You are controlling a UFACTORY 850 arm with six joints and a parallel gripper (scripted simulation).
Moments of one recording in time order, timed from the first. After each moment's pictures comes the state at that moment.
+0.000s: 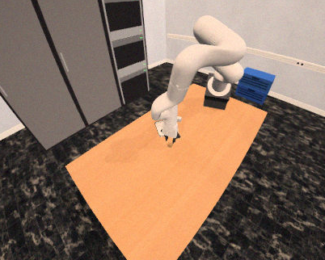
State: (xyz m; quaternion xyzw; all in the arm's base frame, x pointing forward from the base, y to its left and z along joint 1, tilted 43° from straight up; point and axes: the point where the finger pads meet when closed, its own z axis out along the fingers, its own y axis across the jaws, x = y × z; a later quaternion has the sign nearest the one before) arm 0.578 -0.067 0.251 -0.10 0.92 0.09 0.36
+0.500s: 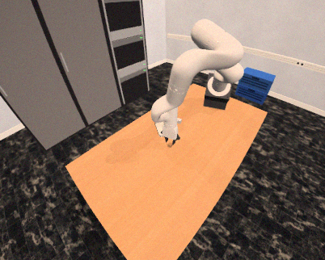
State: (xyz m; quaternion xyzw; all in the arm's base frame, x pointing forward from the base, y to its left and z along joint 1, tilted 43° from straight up) arm 0.589 -0.063 0.239 -0.10 0.92 0.09 0.36
